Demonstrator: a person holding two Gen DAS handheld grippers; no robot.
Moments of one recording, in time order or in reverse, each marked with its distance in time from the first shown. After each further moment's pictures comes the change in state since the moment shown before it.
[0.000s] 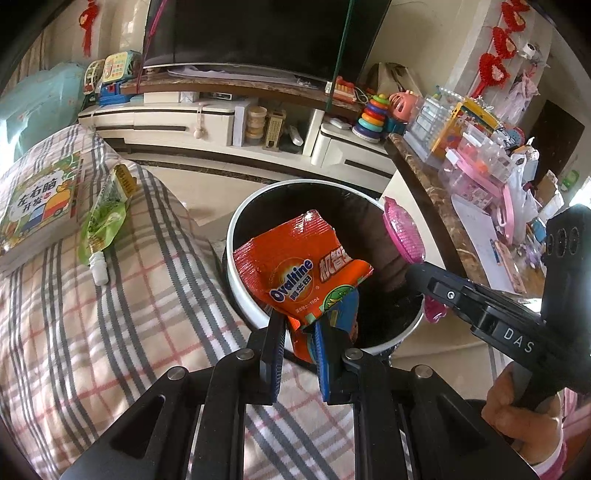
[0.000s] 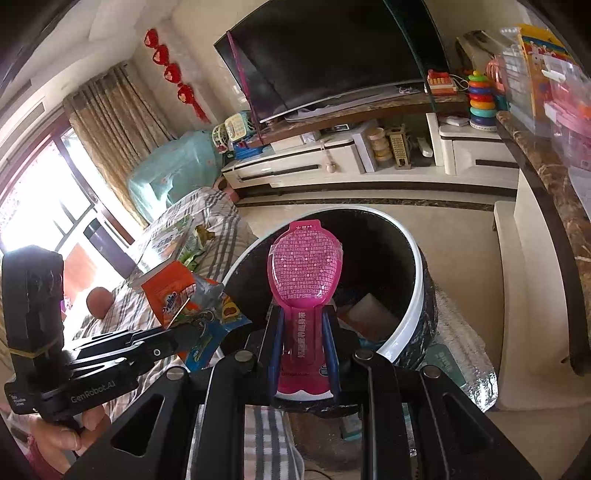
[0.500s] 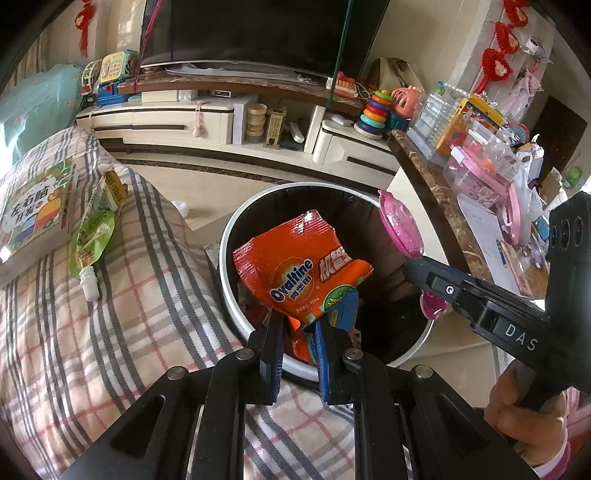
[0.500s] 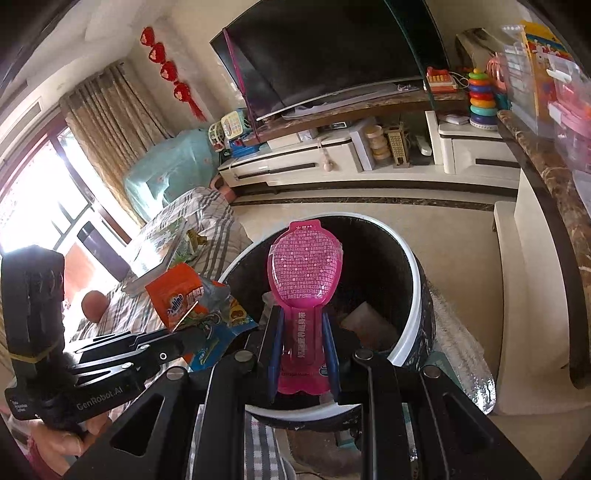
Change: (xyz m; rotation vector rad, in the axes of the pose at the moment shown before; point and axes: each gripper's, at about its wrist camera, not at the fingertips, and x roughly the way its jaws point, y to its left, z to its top) left arm 0.020 -0.006 0.016 0.008 0.014 0.011; right arm 0.011 -0.005 0.012 0.003 0.014 -0.007
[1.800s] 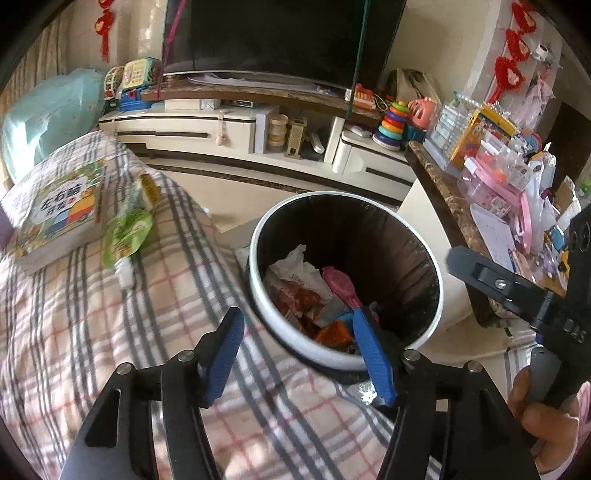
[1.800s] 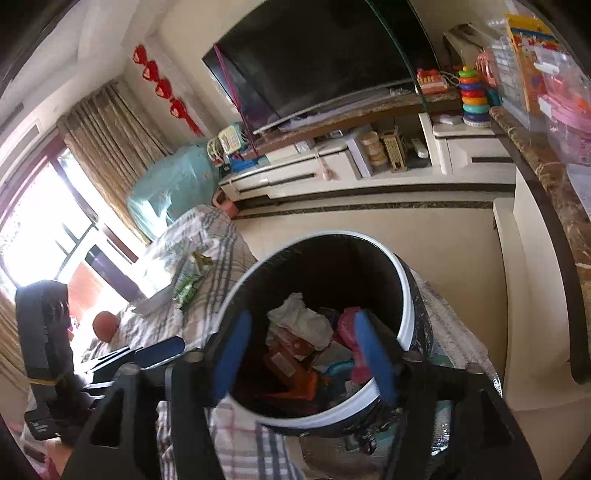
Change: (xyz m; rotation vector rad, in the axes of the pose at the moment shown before) left arm -0.030 -0.004 -0.018 -0.027 -0.050 0.072; right arm -0.019 -0.003 0.008 0.060 -0.049 0.031
